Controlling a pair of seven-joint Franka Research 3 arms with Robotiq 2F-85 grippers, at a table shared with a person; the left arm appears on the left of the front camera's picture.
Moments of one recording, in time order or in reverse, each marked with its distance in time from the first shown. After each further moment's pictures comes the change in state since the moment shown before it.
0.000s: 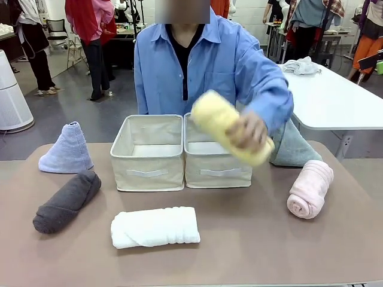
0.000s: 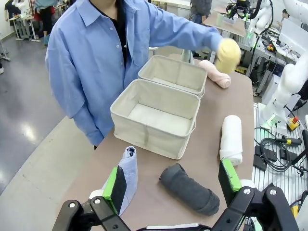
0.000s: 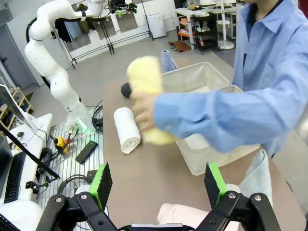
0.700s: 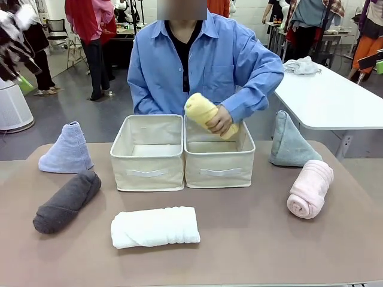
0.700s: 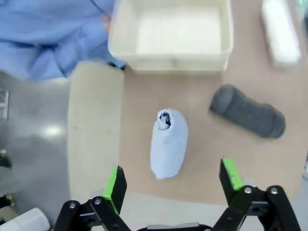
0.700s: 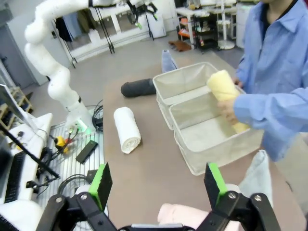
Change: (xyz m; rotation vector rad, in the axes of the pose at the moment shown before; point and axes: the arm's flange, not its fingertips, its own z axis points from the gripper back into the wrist) left arm 0.086 0.007 -0.182 0.114 0.776 -0.460; right arm 0.001 0.000 -0.001 0.002 0.003 0.001
